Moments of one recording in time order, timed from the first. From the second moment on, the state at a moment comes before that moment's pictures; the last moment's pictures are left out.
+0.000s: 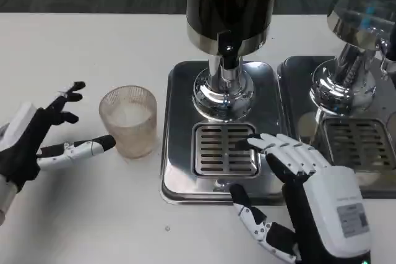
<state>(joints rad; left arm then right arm) -0.40 0.61 -0.10 1.12 0.42 -0.80 0.16 0.36 -0.23 0.35 -0.12 -0.96 -0.31 -0.62</state>
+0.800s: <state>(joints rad) -0.50 0.53 -0.17 1.20 0.42 -0.73 0.13 0.35 -0.21 0.37 -0.12 -0.96 -0.30 -0.63</state>
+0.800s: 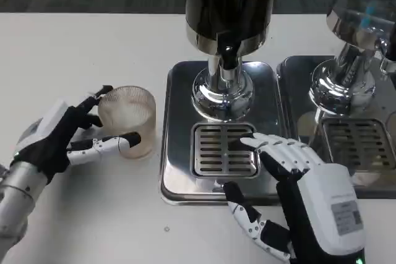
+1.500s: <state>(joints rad) -0.53 0.45 -0.18 1.23 0.42 -0.69 0.17 0.35 -0.21 0.38 -0.12 -0.95 -0.29 -0.63</state>
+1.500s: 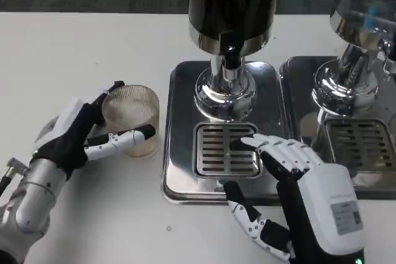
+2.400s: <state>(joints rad) -0.51 0.42 -0.21 1.23 0.42 -0.71 0.32 0.35 -0.21 0.39 -0.12 -0.92 -0.29 -0.63</state>
